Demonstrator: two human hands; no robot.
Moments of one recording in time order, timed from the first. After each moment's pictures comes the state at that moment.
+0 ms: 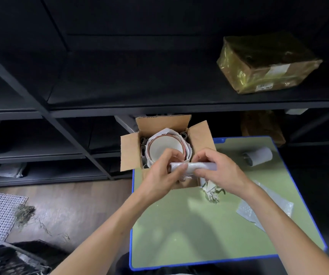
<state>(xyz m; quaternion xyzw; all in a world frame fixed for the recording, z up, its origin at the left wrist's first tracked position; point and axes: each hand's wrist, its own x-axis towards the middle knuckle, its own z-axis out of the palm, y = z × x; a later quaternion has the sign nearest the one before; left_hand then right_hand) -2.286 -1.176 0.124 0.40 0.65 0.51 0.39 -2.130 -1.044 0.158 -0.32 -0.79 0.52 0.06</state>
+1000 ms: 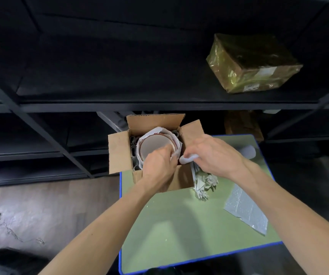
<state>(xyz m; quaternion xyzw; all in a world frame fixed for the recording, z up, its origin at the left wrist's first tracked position) -2.303 -1.115 0.064 0.48 0.81 0.28 0.18 -2.170 -1.012 0.167 -0.22 -0.97 0.09 -0.10</state>
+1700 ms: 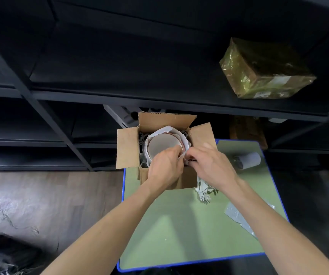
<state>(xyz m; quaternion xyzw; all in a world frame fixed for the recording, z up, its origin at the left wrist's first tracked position) -2.302 -1.120 0.056 0.49 0.80 0.31 0.17 -2.177 -1.034 0.130 -0.27 -0.96 0.09 -0.01</state>
